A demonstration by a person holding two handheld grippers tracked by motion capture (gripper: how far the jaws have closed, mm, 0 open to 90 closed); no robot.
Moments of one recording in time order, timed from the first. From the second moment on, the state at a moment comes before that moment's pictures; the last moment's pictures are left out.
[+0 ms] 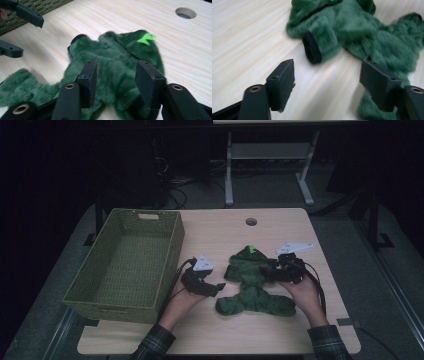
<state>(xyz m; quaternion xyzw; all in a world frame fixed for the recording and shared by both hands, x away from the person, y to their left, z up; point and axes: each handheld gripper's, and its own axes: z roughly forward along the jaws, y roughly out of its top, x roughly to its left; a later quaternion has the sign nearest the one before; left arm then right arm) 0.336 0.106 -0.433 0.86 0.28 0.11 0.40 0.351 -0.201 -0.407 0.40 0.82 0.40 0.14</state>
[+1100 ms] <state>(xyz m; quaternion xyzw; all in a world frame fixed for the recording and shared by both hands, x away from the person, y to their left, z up) 0.249 0.134 -0.474 0.88 0.27 0.14 0.38 0.273 -0.132 -0.429 0.30 0.86 0.41 0.07</state>
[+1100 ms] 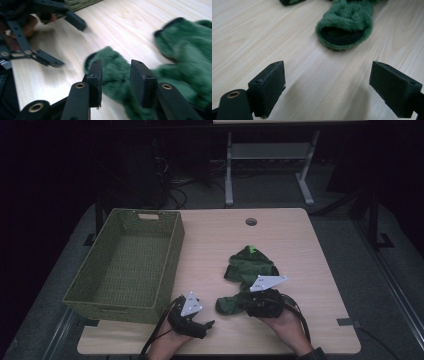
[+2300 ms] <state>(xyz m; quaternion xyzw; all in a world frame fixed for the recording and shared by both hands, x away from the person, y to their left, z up) 0.253 0.133 -0.477 0.89 0.25 0.11 0.38 0.267 -0.067 -0.467 0.26 0.89 0.38 0.08</state>
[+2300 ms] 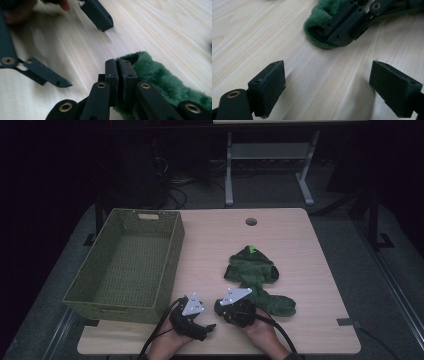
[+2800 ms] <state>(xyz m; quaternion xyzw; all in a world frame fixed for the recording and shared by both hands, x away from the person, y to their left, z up) 0.254 0.132 -0.478 0.89 0.25 0.10 0.38 0.265 -0.102 -0.434 0.26 0.84 0.46 0.06</state>
